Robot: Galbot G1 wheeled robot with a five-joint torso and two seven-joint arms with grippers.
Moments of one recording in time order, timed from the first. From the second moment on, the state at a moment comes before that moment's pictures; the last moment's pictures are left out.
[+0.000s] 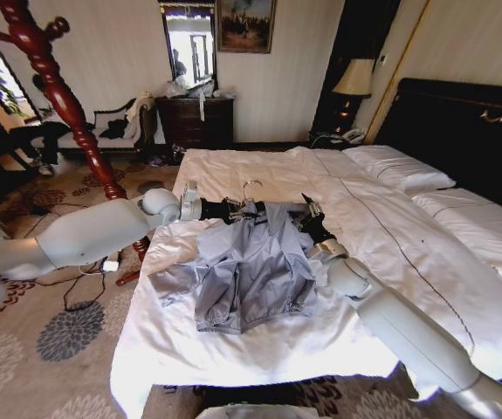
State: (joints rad) left arm -0.36 -0.78 1.01 -1.48 -1.11 -0.06 0.62; right arm -0.79 0.78 0.03 1.85 -0.24 -0.20 0.21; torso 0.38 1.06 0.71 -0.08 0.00
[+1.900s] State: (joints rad) left arm -0.06 -0.54 0.72 -1.61 -1.12 -0.06 0.53; right arm -1.67 1.14 0.66 2.10 0.36 0.10 0.08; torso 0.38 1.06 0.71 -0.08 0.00
